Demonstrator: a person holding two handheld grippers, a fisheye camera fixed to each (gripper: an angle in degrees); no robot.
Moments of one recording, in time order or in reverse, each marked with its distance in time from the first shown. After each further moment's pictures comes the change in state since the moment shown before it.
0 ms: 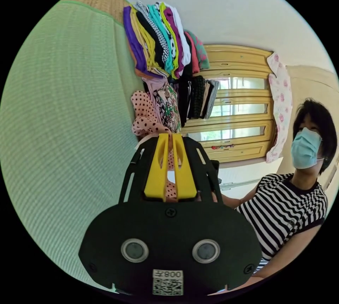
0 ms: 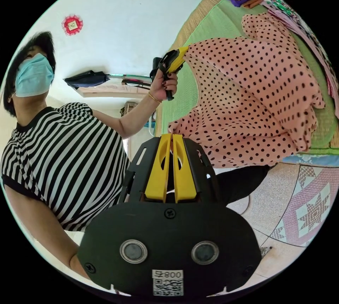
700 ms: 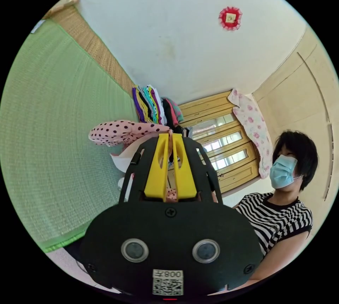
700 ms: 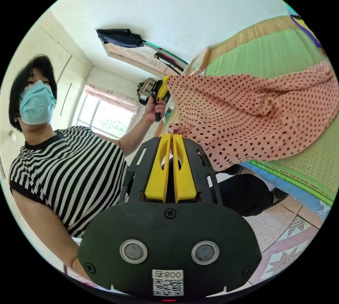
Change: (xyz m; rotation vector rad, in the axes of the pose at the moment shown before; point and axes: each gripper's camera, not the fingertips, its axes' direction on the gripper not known) left arm -0.153 0.546 -0.330 0.575 0.000 0.114; right arm -0.144 -0.138 0.015 -0.081 -0.017 -0.403
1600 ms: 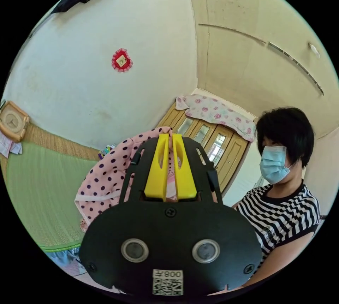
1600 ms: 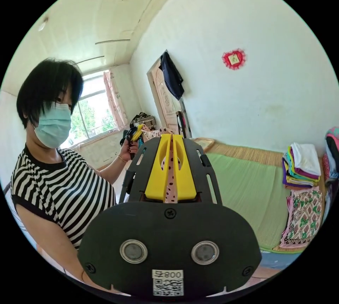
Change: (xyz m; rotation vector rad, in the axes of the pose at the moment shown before) left arm 0.125 0.311 -0.473 0.281 0.074 0.628; right arm -0.388 -0.099 -0.353 0.435 0.371 -0.665
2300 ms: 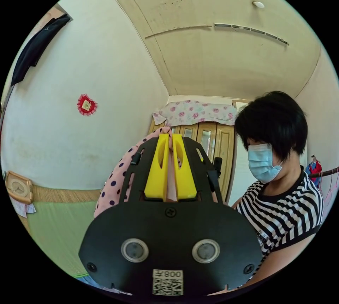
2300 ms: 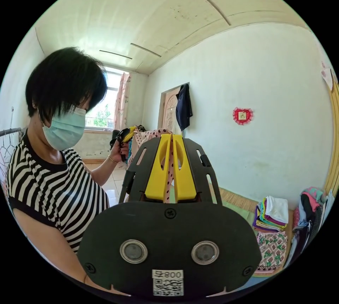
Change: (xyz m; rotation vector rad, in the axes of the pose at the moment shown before) left arm 0.165 0.021 -0.250 0.106 0.040 0.377; right arm -0.077 -0.108 -0.214 0.222 0.117 -0.361
